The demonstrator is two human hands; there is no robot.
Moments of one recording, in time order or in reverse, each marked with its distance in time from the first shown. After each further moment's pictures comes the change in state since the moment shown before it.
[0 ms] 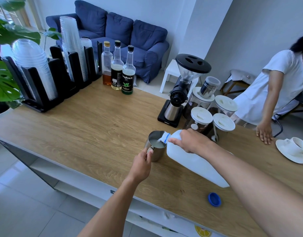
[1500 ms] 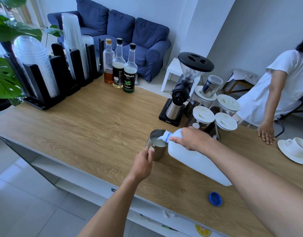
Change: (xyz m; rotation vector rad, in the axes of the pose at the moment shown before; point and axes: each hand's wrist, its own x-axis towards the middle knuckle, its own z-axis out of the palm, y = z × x) left_hand -0.001 0.006 -0.003 0.020 0.001 -0.010; right_hand 0.010 0.000 0.000 -0.047 -0.032 0.009
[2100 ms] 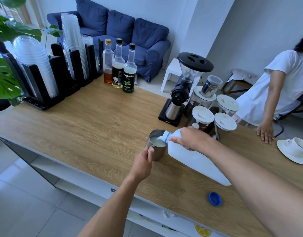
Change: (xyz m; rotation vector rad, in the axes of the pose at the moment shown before) left_hand 0.000 -0.001 0.001 0.012 -0.010 -0.009; right_hand -0.002 -0.002 -0.003 0.001 -0.006 0.003
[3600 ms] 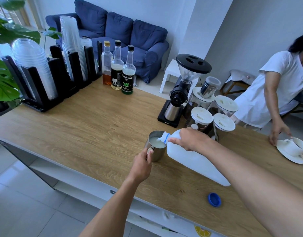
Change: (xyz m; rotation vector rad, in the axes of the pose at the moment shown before) left_hand 0.002 -0.003 0.003 -0.004 0.014 -0.015; right_hand -0.004 -0.004 -0.006 -0.012 -0.035 0.020
